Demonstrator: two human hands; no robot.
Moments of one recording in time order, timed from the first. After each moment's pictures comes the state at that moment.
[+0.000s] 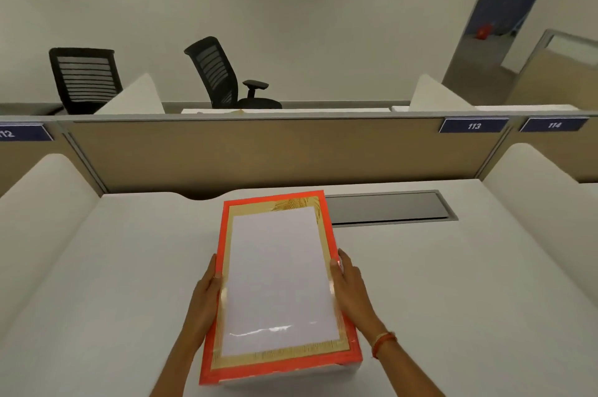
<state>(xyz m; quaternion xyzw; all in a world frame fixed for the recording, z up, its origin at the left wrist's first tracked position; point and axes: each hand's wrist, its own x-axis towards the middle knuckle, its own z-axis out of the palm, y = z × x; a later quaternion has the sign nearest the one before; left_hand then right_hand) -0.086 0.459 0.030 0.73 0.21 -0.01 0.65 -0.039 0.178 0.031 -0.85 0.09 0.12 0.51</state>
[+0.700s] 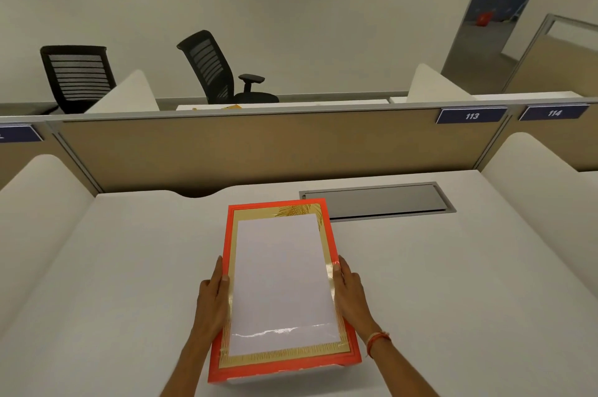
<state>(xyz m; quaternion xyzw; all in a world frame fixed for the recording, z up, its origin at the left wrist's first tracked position) -0.068 0.444 -0.006 0.85 0.20 0.01 0.48 -0.024 0.161 -0.023 -0.86 0.10 0.10 0.49</state>
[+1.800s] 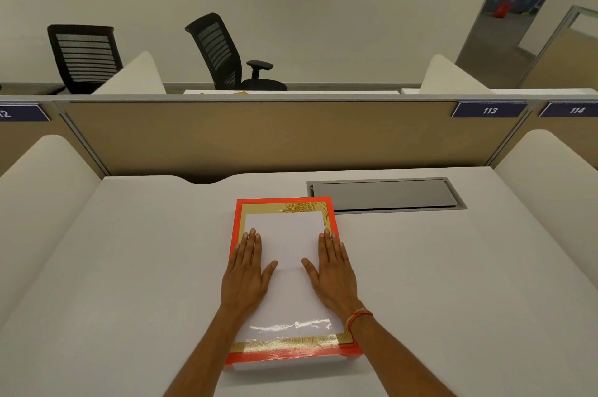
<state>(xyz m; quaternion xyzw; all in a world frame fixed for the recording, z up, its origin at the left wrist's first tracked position) -0.036 0.410 -0.030 0.99 0.02 0.03 0.17 -0.004 0.198 -0.039 -0.99 -0.09 0.01 0.14</state>
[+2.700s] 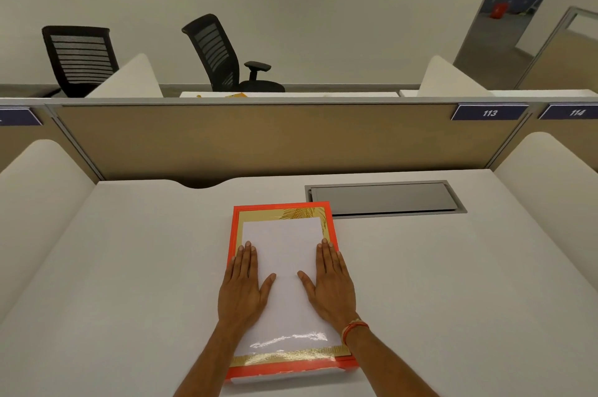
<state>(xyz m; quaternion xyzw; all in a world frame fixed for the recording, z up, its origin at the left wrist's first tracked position) -0.037 0.411 -0.054 0.99 0.05 0.01 0.12 -0.005 0.201 -0.056 -0.99 -0.09 -0.01 0.12</state>
